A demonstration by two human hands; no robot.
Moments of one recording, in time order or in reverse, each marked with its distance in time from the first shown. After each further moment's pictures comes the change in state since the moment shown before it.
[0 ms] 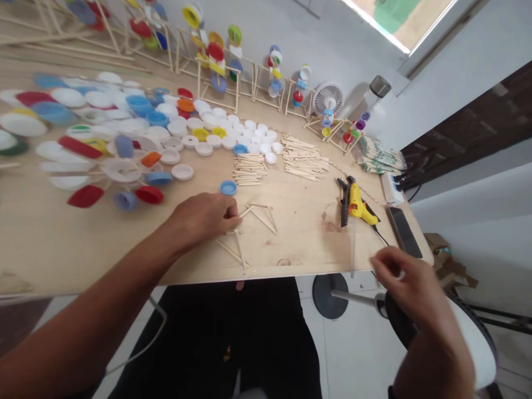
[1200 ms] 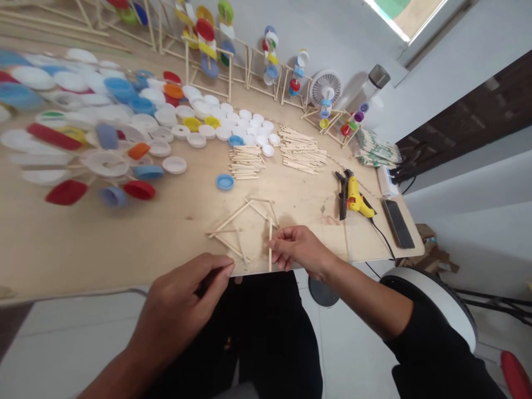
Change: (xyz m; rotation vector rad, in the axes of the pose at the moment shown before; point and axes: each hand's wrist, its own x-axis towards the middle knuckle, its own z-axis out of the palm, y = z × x) left_hand -0.107 0.005 0.072 -0.478 0.577 0.219; right_hand 0.059 -0.103 0.118 0.933 -0.717 0.462
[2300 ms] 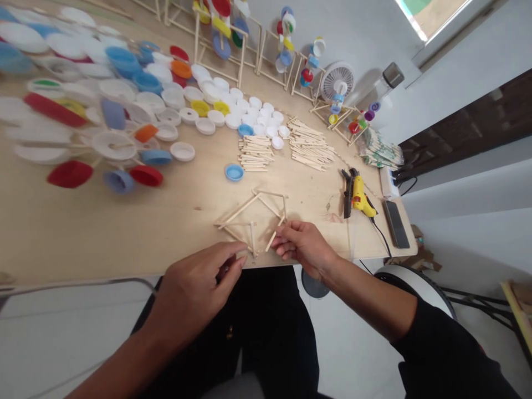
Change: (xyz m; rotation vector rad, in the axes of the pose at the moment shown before) left_hand 0.004 -0.008 0.004 0.034 -0.054 0.022; right_hand -0.001 -0.007 0.019 0.225 0.157 0.079
